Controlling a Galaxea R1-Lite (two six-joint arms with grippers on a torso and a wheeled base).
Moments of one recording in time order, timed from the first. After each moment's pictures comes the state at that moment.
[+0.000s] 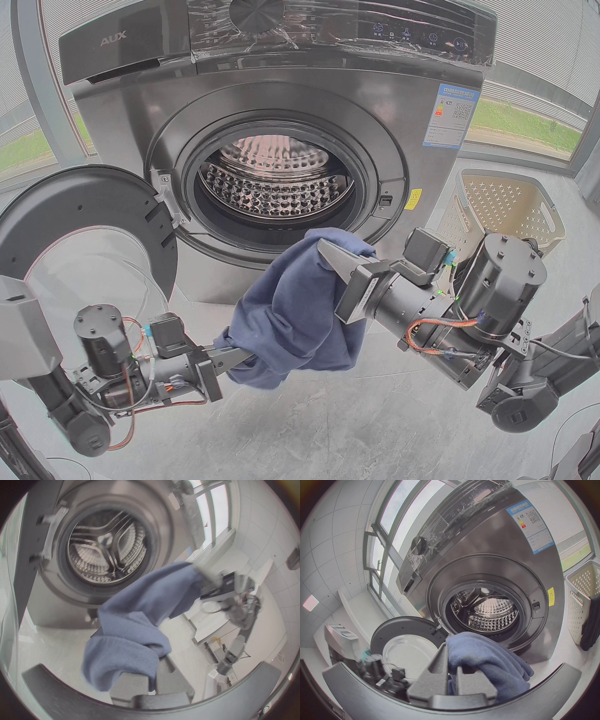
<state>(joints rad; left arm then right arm) -0.46 1.88 -0.22 -1.55 -0.49 -0.35 0.86 1.83 -0.72 -1.28 -0.17 0.34</state>
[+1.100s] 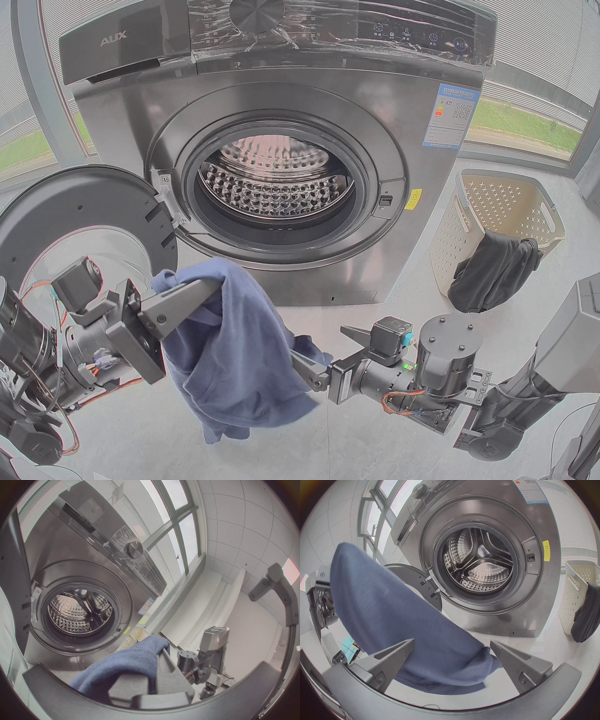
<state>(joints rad) -0.56 1.48 -0.24 -1.55 -0.41 -0.42 0.88 1.99 -0.55 -1.28 -0.15 0.26</state>
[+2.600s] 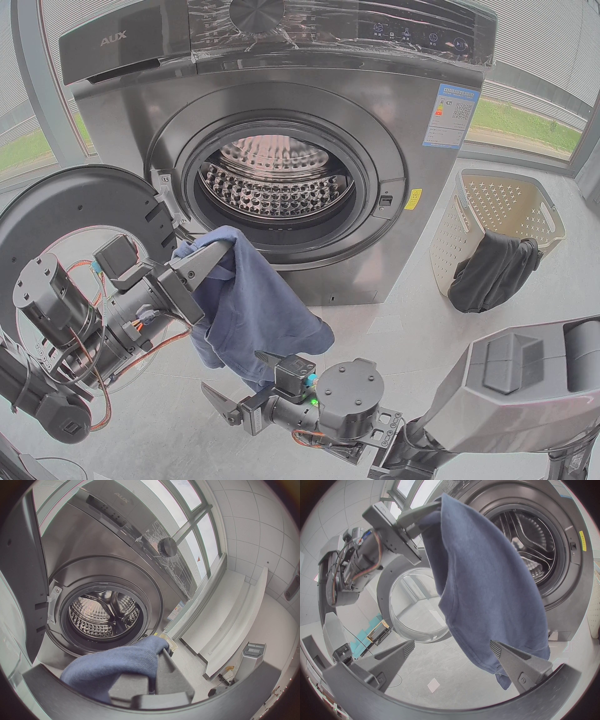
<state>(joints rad) -0.52 1.66 -0.38 -1.55 -0.21 -0.42 1.05 2.27 -0.81 -1.39 -0.12 0.22</state>
